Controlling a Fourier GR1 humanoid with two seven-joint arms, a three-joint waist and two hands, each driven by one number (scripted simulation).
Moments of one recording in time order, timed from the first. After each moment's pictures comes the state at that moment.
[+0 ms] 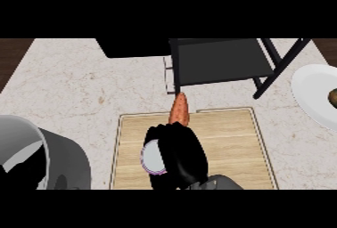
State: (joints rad) left arm 0.17 0.97 -0.55 -1.78 0.89 0.50 0.07; right arm -0.41 -0.01 0.74 -1.70 0.69 0.08 0.84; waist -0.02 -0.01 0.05
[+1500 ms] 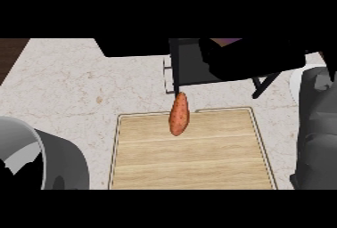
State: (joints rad) left arm 0.11 0.99 -0.66 -1.77 0.98 0.52 -0.05; right arm -1.08 -0.15 0.04 -1.82 0.62 0.30 1.00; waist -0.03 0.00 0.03
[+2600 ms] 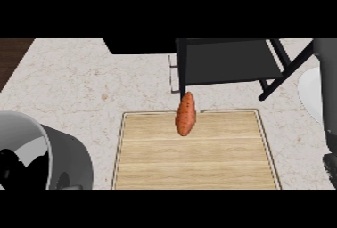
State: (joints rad) left arm 0.00 0.98 -0.75 -1.73 1.00 0.54 -0.08; right arm -1.24 -0.32 -0.06 -1.29 0.60 0.34 0.71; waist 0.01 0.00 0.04
